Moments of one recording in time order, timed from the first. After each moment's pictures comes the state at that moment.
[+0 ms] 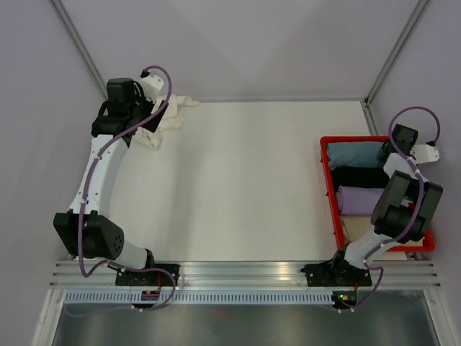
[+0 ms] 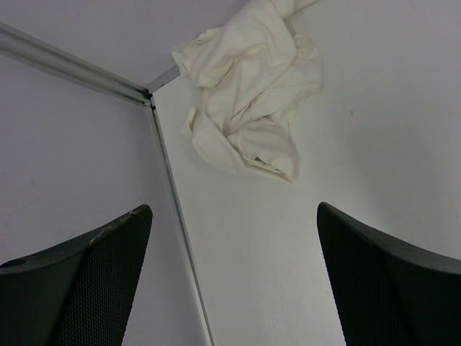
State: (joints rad) left arm -0.06 1.48 1.56 -0.60 -0.06 0.54; right arm -0.47 1.70 1.09 -0.15 0.43 0.99
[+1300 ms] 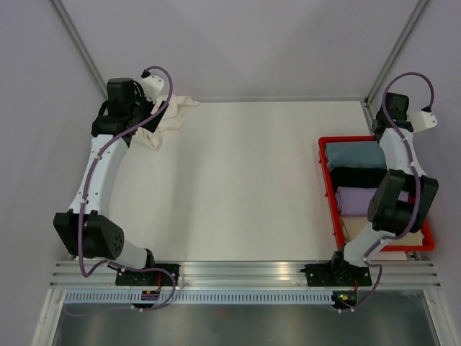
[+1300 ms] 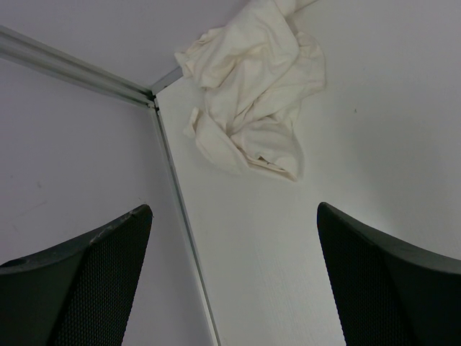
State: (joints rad) left arm -0.06 1.48 1.56 -0.60 -0.06 0.56; right arm -0.30 1.67 1.43 -0.46 0.59 0.94
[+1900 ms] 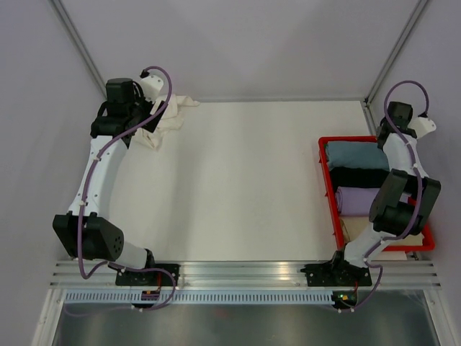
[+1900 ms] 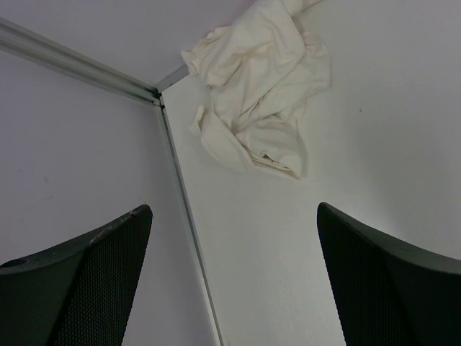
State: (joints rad) left arm -0.06 1.47 1.56 -0.60 -0.07 0.56; right arm -0.39 1.75 1.35 -0.48 0.51 0.79
